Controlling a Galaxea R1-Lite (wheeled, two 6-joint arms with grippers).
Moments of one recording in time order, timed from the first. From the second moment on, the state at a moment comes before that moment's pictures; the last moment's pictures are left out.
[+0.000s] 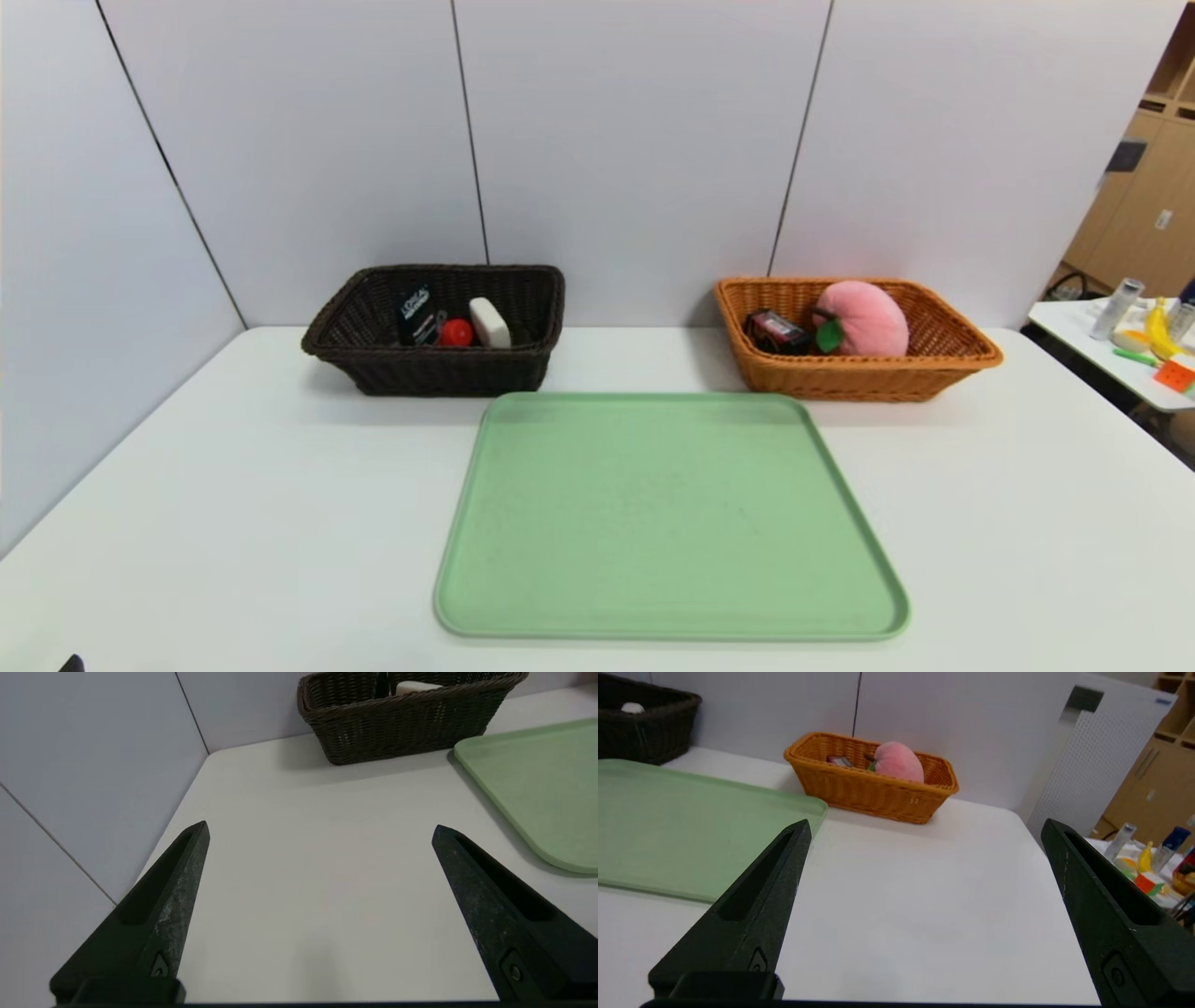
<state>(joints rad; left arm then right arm) 0.00 0.18 -0.11 -0.16 0.02 0.17 0.00 0.01 -0.25 0.03 0.04 -0.21</state>
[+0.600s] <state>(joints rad) 0.00 0.00 -0.01 -0.11 -0.02 0.16 0.00 0.00 -0.01 -0.21 0.05 -0.24</state>
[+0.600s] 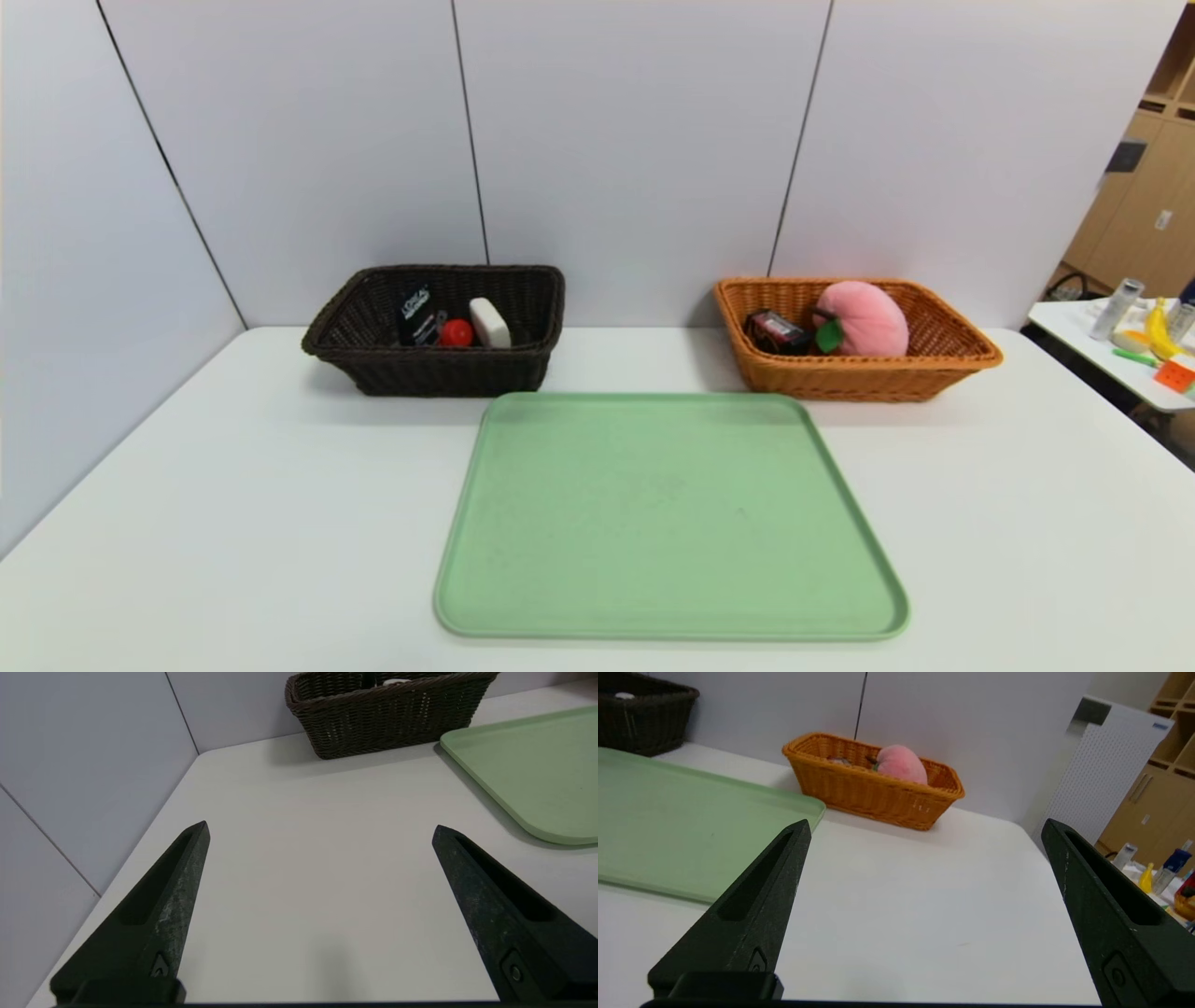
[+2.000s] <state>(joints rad) 0.00 0.00 0.00 0.01 0.00 0.00 0.00 0.00 0.00 0.01 0.00 0.01</state>
